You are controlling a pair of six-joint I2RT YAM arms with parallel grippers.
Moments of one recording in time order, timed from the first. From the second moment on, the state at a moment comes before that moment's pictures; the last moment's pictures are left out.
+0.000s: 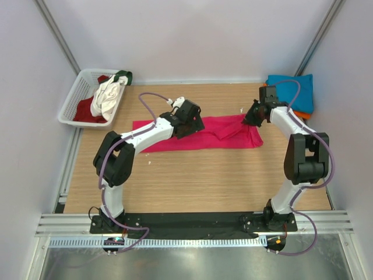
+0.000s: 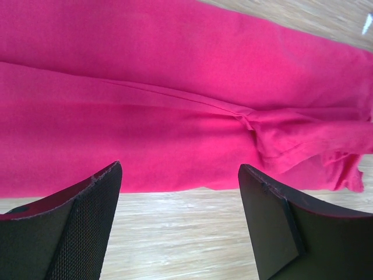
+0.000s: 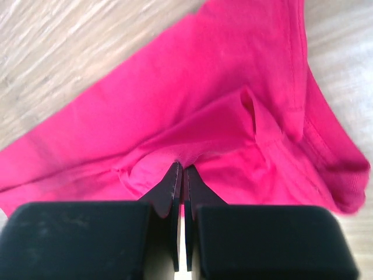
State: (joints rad) left arm -0.71 1.93 1.49 -0.44 -0.25 -0.94; right arm 0.04 1.75 1.29 -0.49 -0.12 0.62
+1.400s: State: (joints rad) left arm -0.65 2.12 1.69 -0.43 -0.11 -0.87; right arm 0.02 2.01 1.48 -0.55 -0.16 0.55
